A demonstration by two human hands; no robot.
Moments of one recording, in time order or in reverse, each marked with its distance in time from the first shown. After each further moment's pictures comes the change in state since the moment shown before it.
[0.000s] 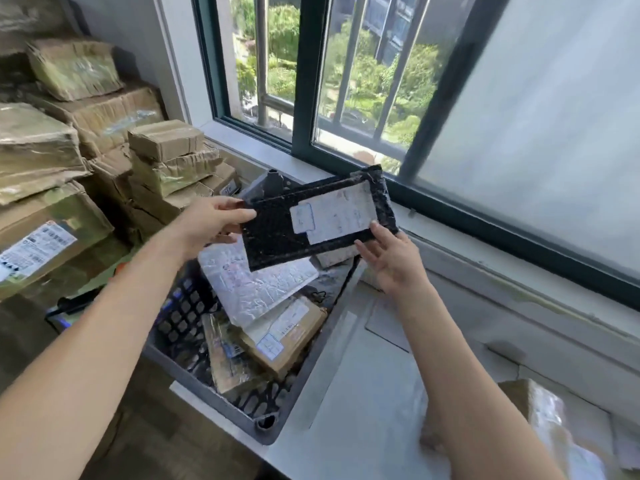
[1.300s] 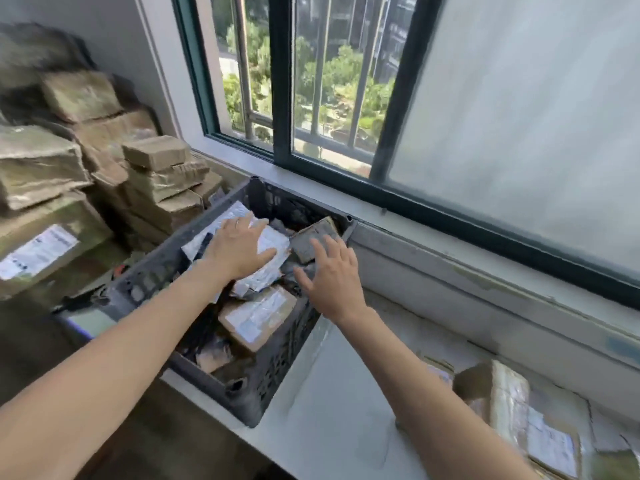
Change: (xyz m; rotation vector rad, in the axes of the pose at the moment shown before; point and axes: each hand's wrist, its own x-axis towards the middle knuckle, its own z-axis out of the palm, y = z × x) left_hand -0.045 -0.012 0.101 1.347 0.143 0.291; right_hand -0.068 0.039 -0.021 -1.770 -0.173 -0.738
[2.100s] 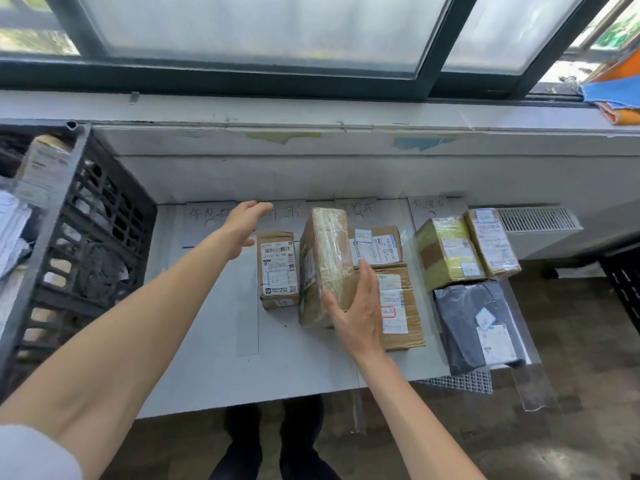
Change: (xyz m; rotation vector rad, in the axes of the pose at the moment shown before) left_hand -0.006 0.366 0.195 -1.111 -0.690 -0.189; right_hand -0.352 0.224 0.020 0.353 0.353 0.912
